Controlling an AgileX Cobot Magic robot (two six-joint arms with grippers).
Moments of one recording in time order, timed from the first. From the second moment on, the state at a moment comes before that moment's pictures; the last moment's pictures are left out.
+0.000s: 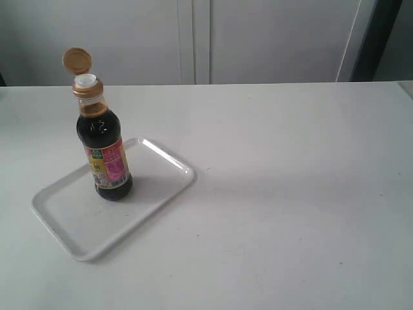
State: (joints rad) left arm -0.15 0.01 -0.17 -0.05 0.55 0.16; right arm 0.09 0.38 -0.52 0.01 0.39 -0.11
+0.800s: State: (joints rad) left arm -0.08 0.00 -0.04 -0.08 0.49 0.15; right arm 0.09 0.38 -0.52 0.01 0.39 -0.11
